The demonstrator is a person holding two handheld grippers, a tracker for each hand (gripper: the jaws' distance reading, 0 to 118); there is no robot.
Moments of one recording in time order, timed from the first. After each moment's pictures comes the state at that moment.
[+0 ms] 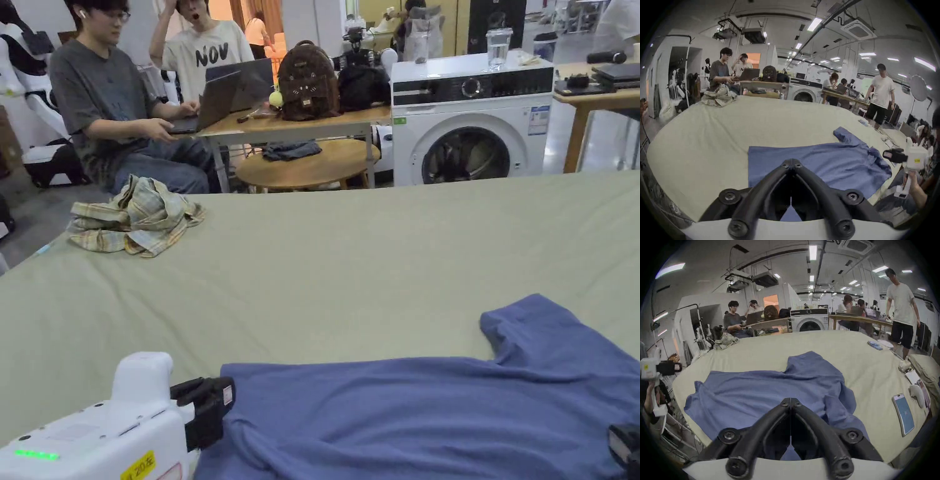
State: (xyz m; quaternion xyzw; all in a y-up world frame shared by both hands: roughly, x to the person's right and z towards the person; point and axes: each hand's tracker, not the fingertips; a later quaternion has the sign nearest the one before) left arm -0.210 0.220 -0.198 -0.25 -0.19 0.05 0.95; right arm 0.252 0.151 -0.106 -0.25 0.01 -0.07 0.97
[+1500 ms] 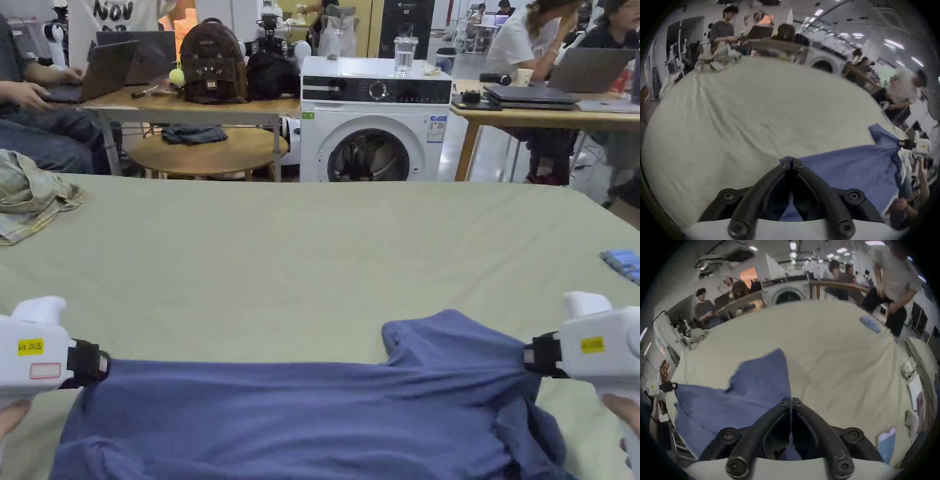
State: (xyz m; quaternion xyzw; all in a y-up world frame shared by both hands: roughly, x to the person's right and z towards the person) left arm -0.224 0.205 -0.343 -0.41 -0.18 0.06 0.89; right arm 0.393 0.183 -0.250 -0.39 -0.04 -0.10 0.92
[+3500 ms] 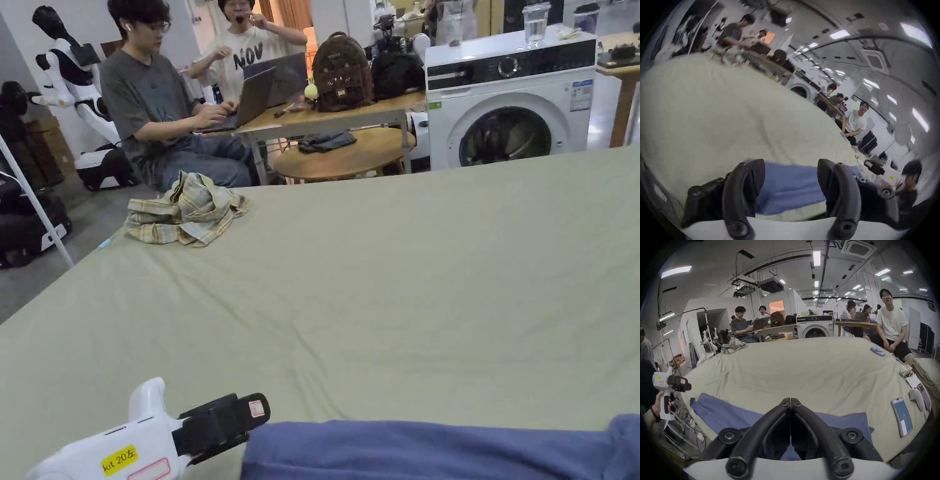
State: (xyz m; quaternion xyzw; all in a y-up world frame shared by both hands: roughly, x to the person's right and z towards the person) left arm -0.324 0.152 -0.169 -0.33 -0.24 0.27 0.87; right arm 0.248 0.168 -0.078 -0.23 0.03 -0.07 0.97
